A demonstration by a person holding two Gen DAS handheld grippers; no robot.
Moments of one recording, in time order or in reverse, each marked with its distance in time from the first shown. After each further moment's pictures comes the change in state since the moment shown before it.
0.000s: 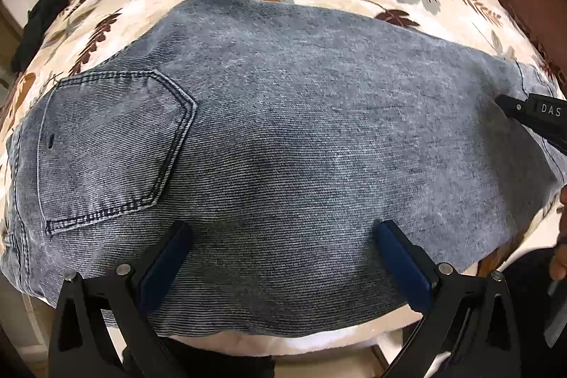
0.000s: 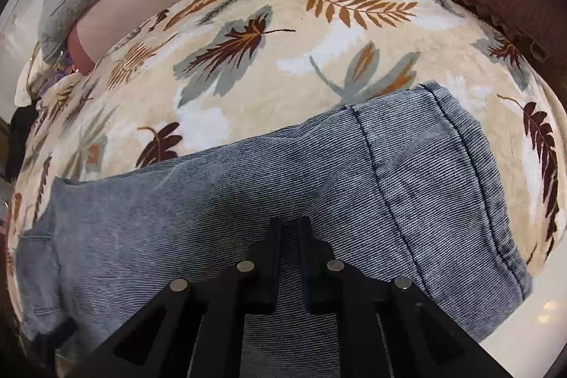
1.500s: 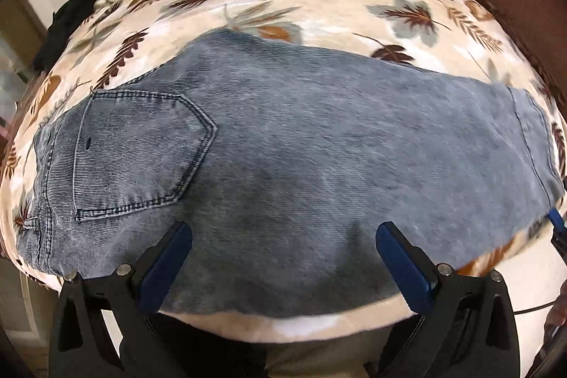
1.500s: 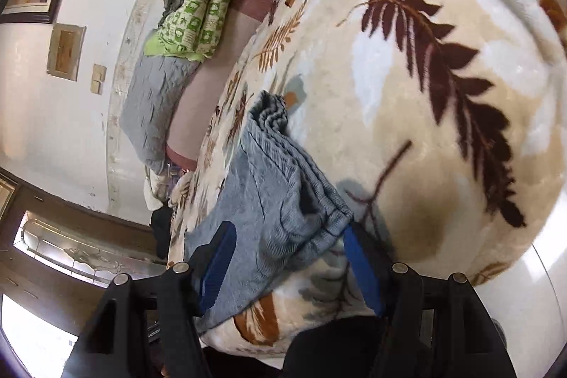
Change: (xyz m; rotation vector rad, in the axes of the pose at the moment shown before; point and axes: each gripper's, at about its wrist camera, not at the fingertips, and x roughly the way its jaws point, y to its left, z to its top) left arm -0.029 -0.022 -0.006 -0.071 -0.102 0.050; right arm -0.035 -0.202 -0.063 0.467 -0.108 0.660
